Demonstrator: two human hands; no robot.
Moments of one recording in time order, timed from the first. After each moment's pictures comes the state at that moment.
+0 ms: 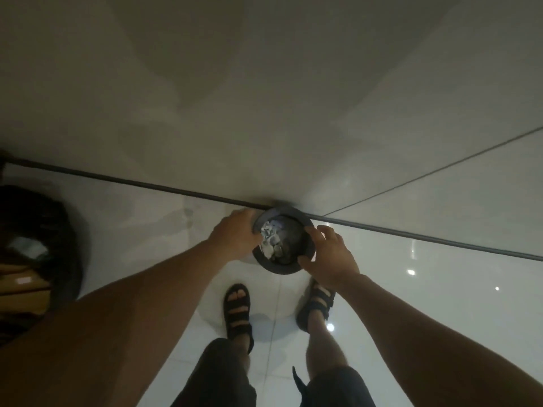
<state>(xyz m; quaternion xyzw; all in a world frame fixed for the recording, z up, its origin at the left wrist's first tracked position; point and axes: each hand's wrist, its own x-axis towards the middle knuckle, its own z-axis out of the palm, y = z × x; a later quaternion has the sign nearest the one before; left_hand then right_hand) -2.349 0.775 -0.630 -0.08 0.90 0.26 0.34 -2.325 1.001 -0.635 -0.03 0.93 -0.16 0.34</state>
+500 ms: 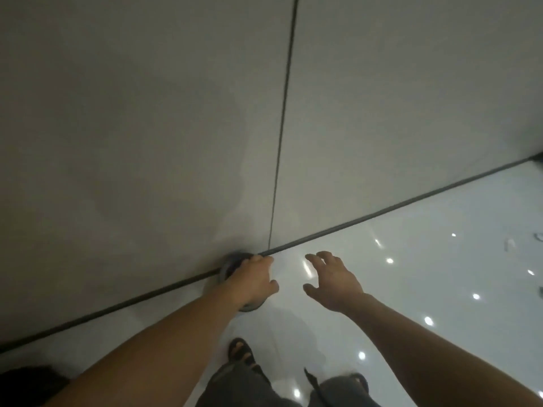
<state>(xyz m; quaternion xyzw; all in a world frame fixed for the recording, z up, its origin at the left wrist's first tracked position) -2.261 0.904 -0.410 0.23 0.89 0.13 0.36 -2.165 1.092 -0.401 0.13 0.95 -0.16 0.22</state>
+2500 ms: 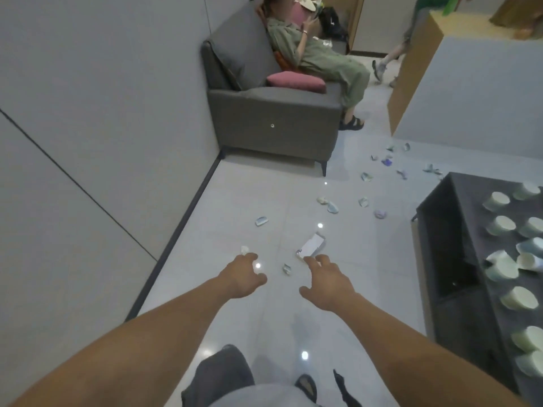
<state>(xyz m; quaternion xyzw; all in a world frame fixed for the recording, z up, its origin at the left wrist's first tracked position) -1.849 2.041 -0.327 0.55 0.73 0.00 0.40 -1.635 2.067 -0.355 0.59 0.76 -0.25 0.10</state>
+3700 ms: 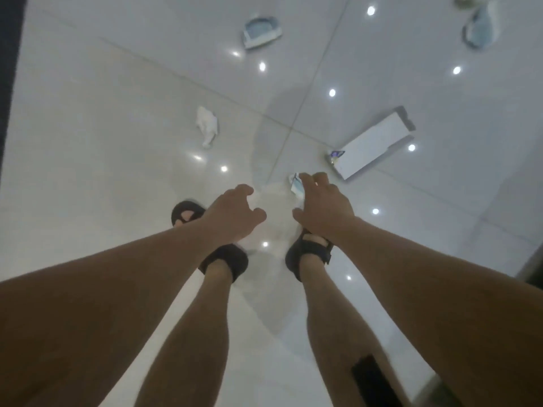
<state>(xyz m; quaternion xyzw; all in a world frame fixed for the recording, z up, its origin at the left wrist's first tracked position) -1.889 2.366 -0.924 0.33 0.74 -0.09 0.58 -1.712 2.429 -0.962 0.50 0.72 -0.37 0.31</state>
